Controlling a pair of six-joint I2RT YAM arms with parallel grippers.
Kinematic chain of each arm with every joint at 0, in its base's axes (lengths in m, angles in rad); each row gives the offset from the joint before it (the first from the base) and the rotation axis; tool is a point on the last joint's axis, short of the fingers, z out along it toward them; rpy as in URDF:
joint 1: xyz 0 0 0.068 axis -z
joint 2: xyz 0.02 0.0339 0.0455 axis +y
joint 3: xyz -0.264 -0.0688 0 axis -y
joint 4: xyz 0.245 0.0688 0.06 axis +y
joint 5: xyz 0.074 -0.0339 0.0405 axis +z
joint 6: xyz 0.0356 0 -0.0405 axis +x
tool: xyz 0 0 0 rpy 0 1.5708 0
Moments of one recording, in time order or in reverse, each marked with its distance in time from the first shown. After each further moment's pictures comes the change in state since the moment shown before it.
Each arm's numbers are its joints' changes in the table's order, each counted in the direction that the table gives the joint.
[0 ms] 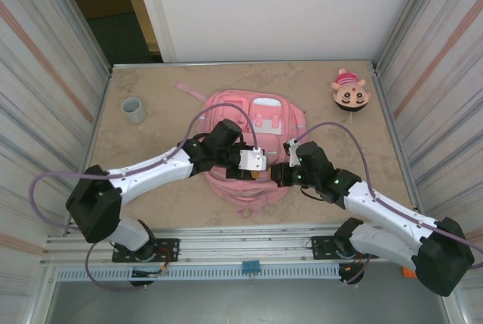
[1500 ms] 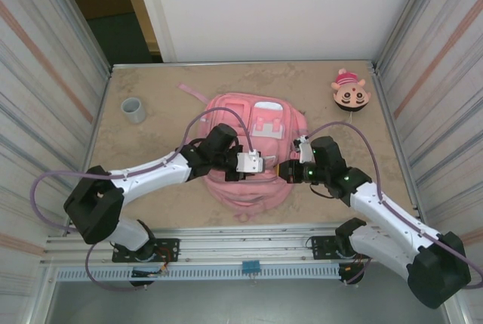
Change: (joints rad) left arm -0.022 -0.042 -0.118 -0.129 -0.055 -0.018; right arm 0.197 -0.044 -0.003 0.064 0.230 -0.048
